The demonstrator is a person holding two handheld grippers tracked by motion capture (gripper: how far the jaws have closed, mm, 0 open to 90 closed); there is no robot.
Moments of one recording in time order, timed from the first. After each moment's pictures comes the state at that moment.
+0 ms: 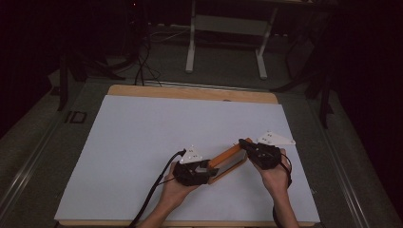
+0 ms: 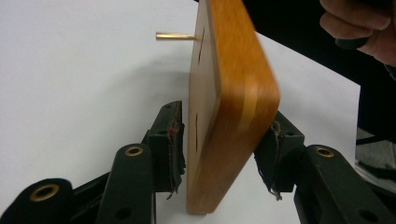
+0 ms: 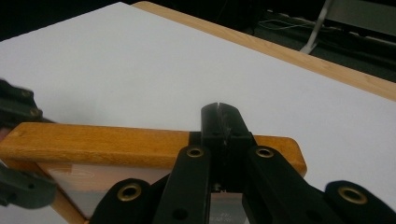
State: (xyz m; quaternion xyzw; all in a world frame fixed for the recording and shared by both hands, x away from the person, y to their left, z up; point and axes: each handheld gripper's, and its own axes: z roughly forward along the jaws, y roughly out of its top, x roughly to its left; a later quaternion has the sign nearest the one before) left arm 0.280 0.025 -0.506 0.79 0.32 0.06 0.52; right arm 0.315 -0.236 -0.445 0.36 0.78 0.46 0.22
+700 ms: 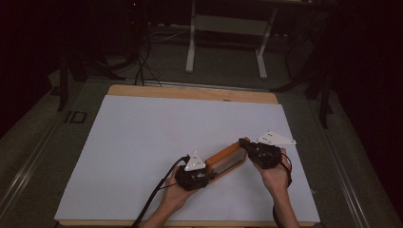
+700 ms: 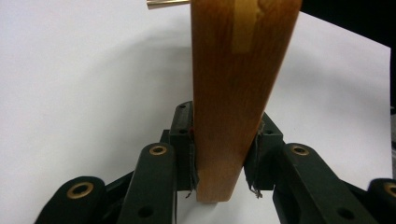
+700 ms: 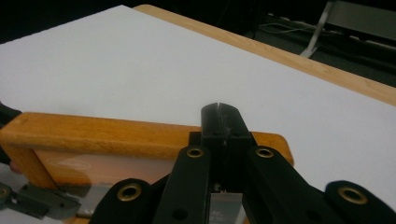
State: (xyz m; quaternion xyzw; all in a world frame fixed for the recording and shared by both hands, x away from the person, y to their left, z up) left arm 0.279 0.020 -0.520 0.82 0.29 0.09 0.48; right arm 0.315 -0.237 -0.443 0.35 0.78 0.47 0.22
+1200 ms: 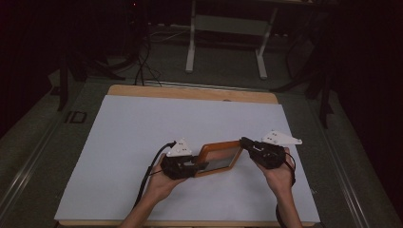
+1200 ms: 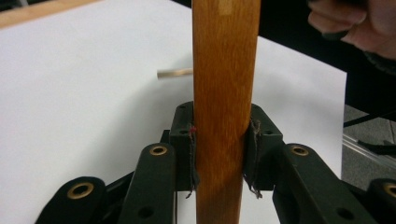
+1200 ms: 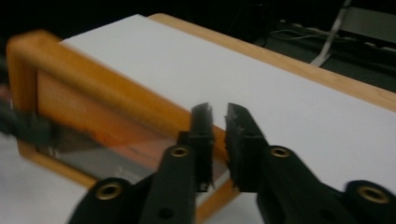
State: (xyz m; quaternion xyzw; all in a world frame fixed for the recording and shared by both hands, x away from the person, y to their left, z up) left arm 0.288 0.061 -0.462 0.82 0.26 0.07 0.51; right arm 0.312 -0.244 -0.434 0.33 0.78 0.49 0.21
